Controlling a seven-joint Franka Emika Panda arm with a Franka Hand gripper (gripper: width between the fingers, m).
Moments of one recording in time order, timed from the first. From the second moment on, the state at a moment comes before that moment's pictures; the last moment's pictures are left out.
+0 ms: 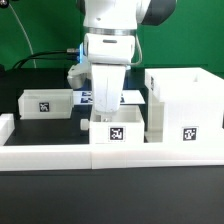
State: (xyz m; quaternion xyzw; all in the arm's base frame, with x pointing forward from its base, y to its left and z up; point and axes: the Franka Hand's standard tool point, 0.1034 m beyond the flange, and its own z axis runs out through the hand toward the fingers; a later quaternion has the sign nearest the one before) arm 0.537 -0.028 0.021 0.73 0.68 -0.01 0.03
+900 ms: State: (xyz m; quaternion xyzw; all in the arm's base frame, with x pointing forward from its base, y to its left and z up) arm 0.544 -0.009 0.018 0.72 0.69 -0.02 0.03
